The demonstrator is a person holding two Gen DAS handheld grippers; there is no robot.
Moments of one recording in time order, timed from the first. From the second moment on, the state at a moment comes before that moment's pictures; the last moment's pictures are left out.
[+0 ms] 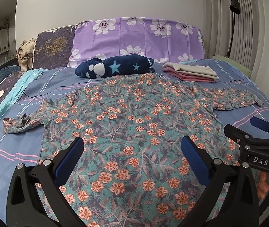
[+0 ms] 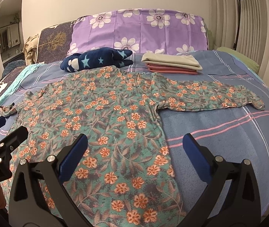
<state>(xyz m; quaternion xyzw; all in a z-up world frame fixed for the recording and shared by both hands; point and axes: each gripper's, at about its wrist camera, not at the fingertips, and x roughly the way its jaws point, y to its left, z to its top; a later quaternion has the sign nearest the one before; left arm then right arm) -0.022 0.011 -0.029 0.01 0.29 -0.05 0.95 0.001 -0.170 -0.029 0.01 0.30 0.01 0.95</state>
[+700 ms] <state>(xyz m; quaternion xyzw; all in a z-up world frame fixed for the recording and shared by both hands) -0.020 0.011 -0.032 0.02 0.30 -0.05 0.95 0.005 -0.162 -0.024 -0.01 0.30 0.01 0.96</state>
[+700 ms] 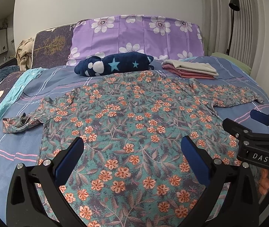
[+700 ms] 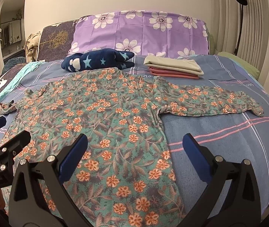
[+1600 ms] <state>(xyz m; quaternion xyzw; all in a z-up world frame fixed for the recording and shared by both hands) 0.044 0.216 -0.037 -0.01 0.36 0.16 0.92 0.050 -0.188 -0.045 0.01 0.36 0.02 0.93</state>
